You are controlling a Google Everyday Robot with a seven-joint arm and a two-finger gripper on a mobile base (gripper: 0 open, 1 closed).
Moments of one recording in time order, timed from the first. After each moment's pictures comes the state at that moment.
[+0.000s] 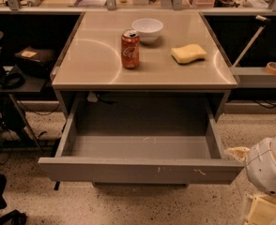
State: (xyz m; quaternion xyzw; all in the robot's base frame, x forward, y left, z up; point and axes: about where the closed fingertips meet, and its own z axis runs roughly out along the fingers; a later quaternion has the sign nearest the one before) arm 0.311 -0.206 0.774 -0.61 0.77 0.13 0.11
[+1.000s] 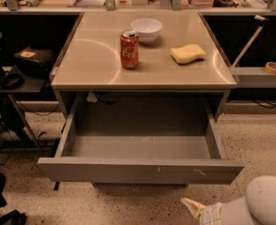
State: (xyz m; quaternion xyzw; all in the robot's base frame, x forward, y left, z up) arm 0.247 -0.125 0.633 -0.63 0.73 0.20 0.17
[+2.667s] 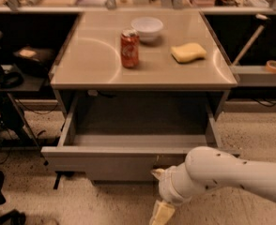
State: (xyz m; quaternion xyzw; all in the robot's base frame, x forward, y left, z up) arm 0.374 -0.050 0.563 -0.63 0.73 0.18 0.20
